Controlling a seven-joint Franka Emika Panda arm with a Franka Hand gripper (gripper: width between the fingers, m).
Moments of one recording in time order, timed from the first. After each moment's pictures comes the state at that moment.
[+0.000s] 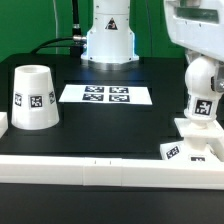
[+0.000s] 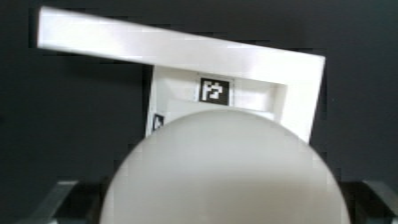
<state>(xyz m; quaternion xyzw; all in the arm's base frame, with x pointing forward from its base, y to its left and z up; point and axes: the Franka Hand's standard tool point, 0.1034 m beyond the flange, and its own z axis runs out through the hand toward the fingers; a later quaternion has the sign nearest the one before) 0.626 0.097 0.123 -0.72 0.69 0.04 0.09</state>
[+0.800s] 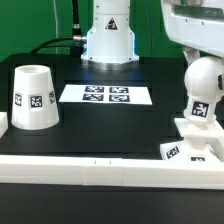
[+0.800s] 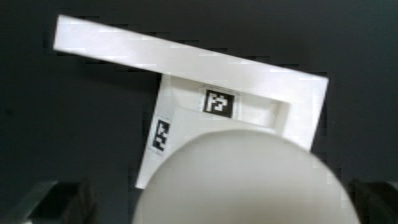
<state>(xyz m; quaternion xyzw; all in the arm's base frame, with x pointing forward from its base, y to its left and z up) 0.624 0.100 0.126 -0.79 0.61 0.06 0.09</state>
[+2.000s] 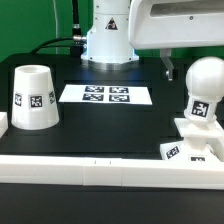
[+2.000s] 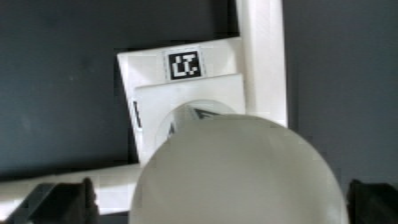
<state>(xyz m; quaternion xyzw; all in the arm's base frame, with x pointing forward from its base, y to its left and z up) 0.626 0.091 0.131 -1.00 0.04 0.00 0.05</state>
